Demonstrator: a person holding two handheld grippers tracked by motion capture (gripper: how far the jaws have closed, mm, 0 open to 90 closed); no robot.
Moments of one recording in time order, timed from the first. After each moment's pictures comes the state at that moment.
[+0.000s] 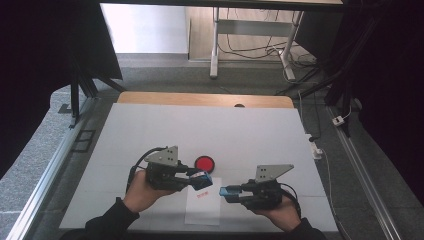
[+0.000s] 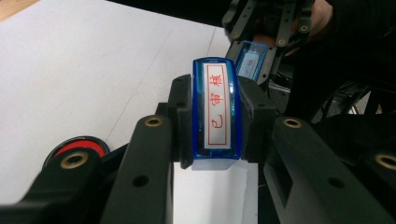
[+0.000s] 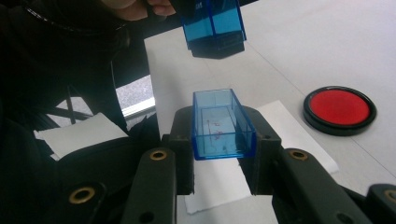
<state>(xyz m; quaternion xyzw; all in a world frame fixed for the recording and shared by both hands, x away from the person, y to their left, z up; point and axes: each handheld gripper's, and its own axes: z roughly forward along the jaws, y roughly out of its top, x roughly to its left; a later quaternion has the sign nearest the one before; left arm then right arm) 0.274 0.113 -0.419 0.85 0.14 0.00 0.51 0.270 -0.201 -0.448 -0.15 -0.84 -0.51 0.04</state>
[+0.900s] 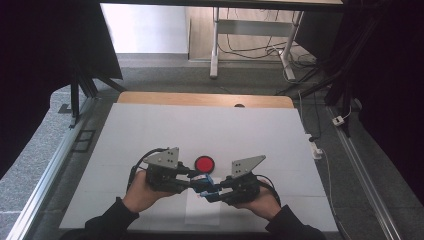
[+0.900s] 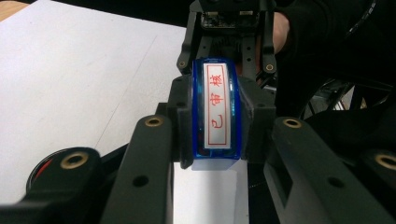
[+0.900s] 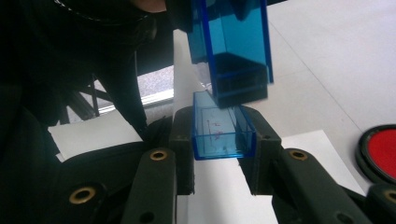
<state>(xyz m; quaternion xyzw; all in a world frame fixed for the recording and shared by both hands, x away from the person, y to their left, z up) 0.271 0.111 -0.416 0.85 0.11 -0.01 0.52 0.291 -0.150 -0.459 -0.08 -0.86 -0.50 0.10</state>
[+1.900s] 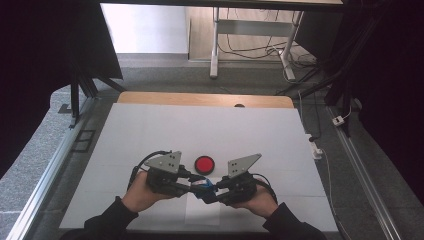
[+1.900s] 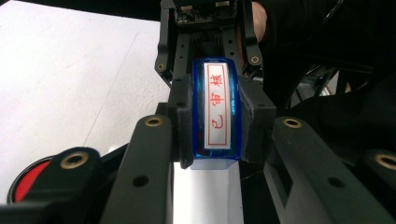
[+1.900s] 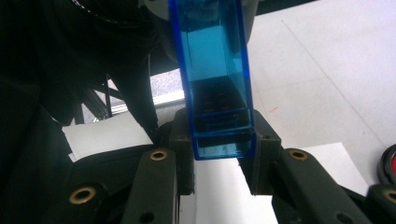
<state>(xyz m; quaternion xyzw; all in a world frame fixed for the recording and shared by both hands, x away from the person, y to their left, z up) 0.272 0.110 -0.420 0.85 0.07 -0.03 0.52 0.293 -0.143 -0.458 -0.05 -0.85 -0.51 0.12</state>
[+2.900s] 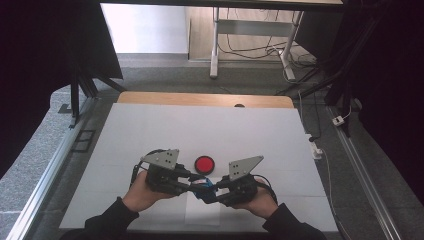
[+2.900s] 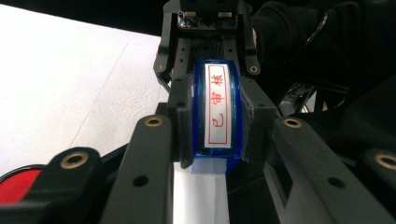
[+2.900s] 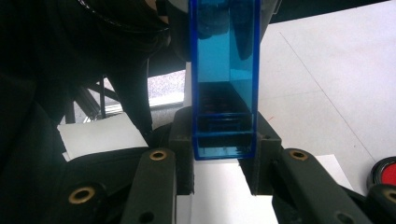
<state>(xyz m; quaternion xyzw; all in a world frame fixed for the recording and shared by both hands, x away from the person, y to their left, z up) 0.276 0.113 -0.425 0.83 0.07 -0.06 0.54 0.289 -0.143 -0.455 -0.03 -0.85 -0.52 0.10</state>
